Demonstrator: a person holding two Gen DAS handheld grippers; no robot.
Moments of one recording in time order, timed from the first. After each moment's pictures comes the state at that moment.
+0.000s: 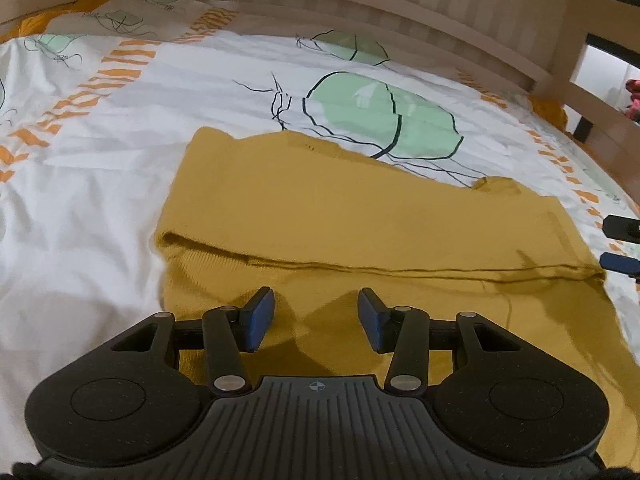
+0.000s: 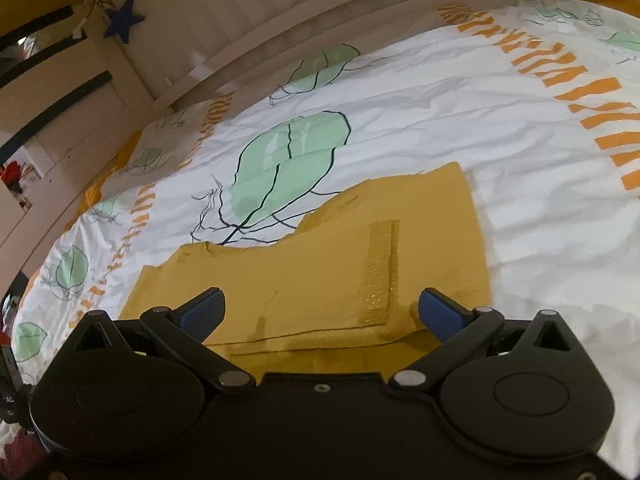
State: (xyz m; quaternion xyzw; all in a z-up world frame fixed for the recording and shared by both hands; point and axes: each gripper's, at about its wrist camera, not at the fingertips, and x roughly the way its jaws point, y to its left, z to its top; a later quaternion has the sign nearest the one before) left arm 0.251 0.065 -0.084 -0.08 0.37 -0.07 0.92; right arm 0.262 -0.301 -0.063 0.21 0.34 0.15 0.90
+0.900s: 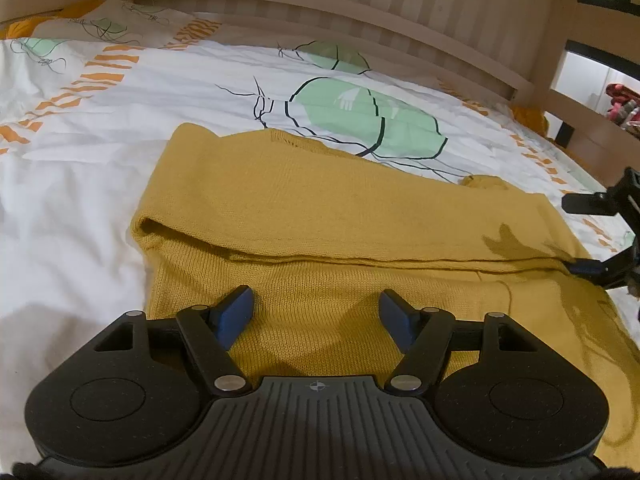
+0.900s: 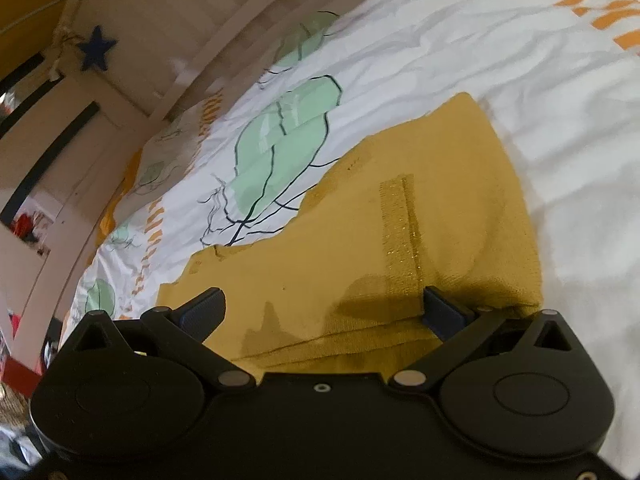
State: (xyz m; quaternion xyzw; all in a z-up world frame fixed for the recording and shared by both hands) left arm 0.245 0.066 -0.102 -0.08 0.34 -0.09 0.93; right arm 0.288 -0.304 -0.093 0.32 0.38 0.16 0.85
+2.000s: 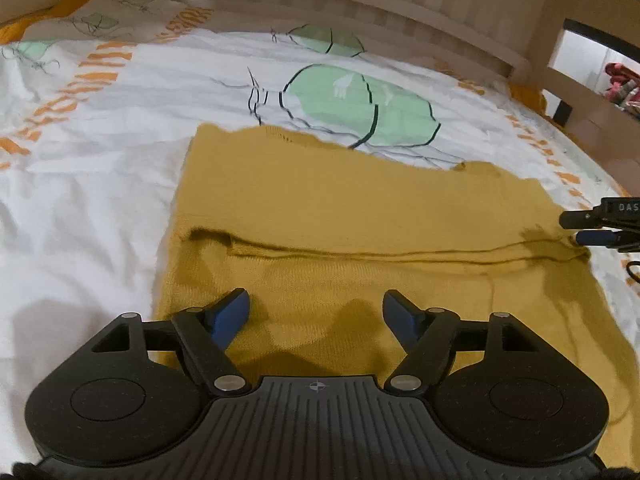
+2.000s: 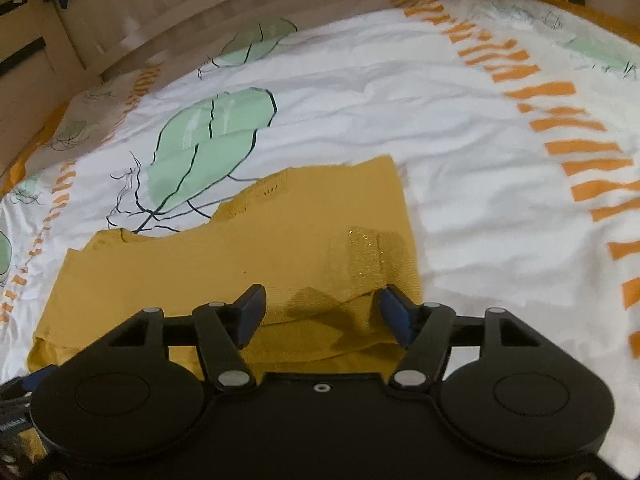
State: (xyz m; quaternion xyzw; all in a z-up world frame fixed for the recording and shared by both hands) left arm 0.242 0.066 -0.072 -0.06 0.37 -0.10 0.92; right arm 0.283 -0.304 -0.065 0.15 0.40 0.04 0.90
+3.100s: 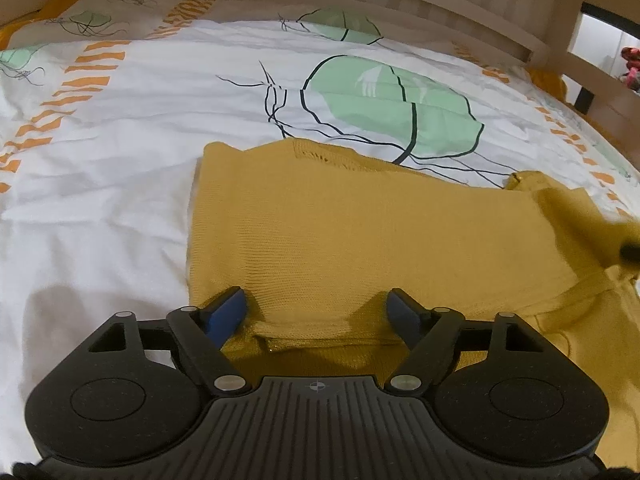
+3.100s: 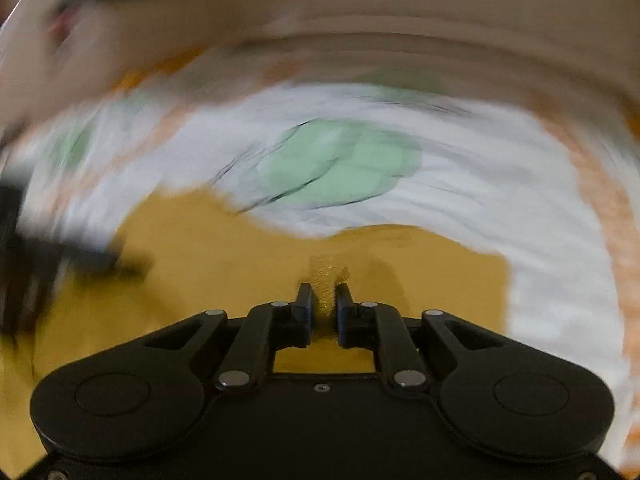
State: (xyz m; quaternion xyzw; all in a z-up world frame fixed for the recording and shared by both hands) left arm 0.313 0.077 -0.090 -0.04 0.40 -0.09 0.91; right arm 0.256 -0.234 -0.042 -0.08 0.31 0.22 0.92
